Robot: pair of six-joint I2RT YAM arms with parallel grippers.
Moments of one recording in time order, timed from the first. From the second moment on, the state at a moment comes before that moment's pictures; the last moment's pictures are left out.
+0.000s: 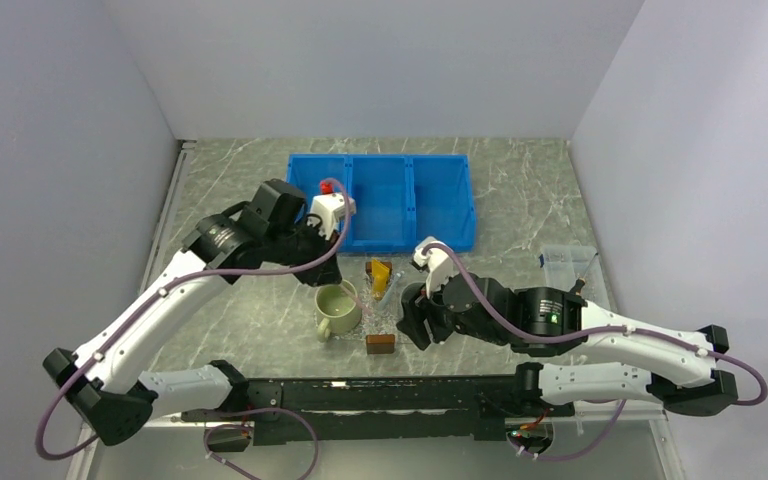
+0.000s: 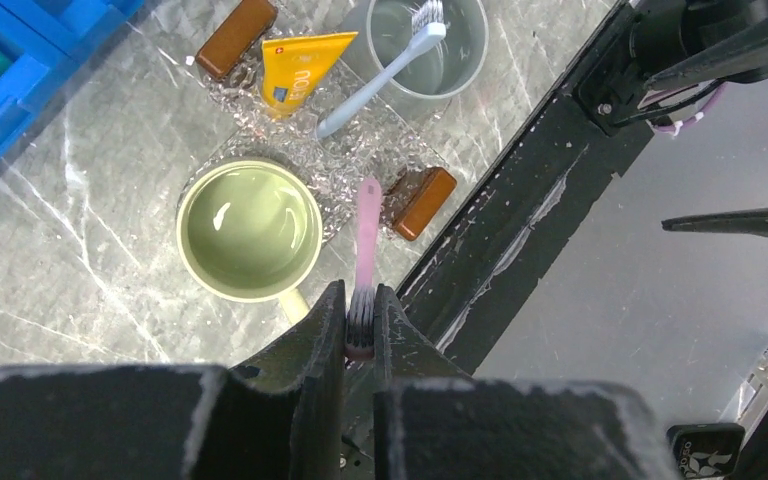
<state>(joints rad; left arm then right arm) -0.67 1.14 1.31 -0.98 0.39 -0.09 1.33 0.92 1.08 -0.77 0.31 0.46</state>
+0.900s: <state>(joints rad) -0.95 1.49 1.57 -1.10 0.12 -0.12 1.33 0.75 0.97 -0.82 0.34 0.52</state>
